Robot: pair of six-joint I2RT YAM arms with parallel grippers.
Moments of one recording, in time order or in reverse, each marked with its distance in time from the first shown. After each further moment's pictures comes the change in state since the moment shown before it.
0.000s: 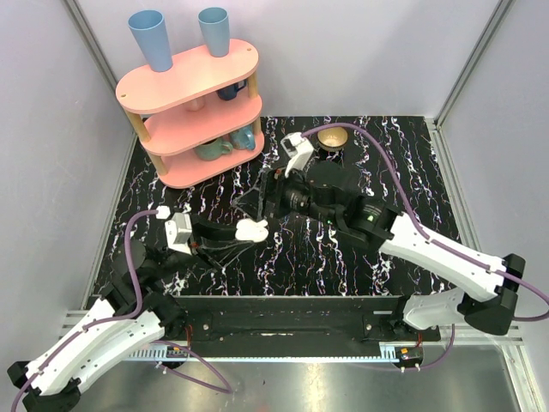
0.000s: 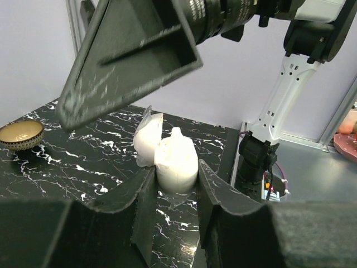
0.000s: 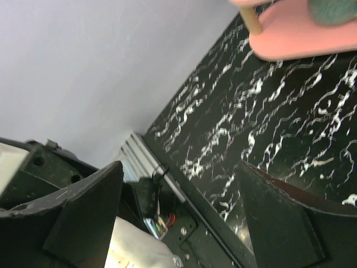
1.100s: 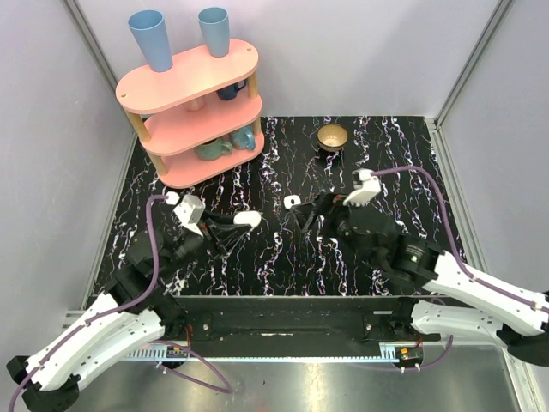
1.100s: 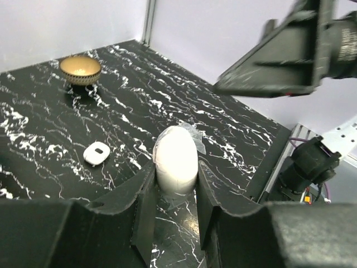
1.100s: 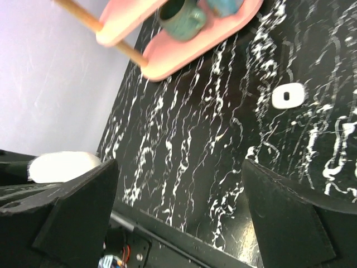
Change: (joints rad) left arm -0.001 0.052 0.025 -0.169 -0.269 -0.028; right arm 0.039 -0.328 -0.398 -0.057 0.431 0.156
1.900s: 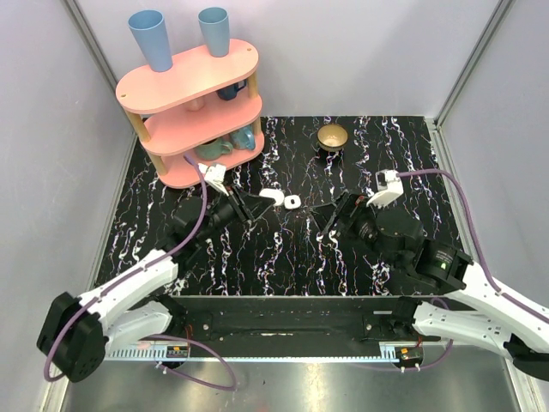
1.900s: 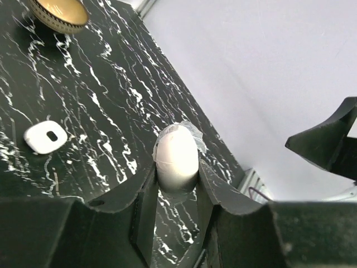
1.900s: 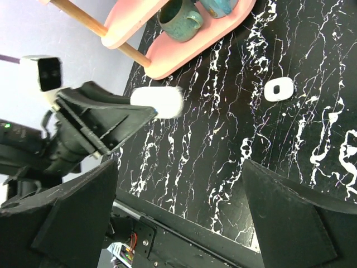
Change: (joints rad) left arm 0.176 0.507 -0.052 0.475 0.086 -0.452; right arm -0.063 -0.186 -0.014 -0.150 -0.022 0.037
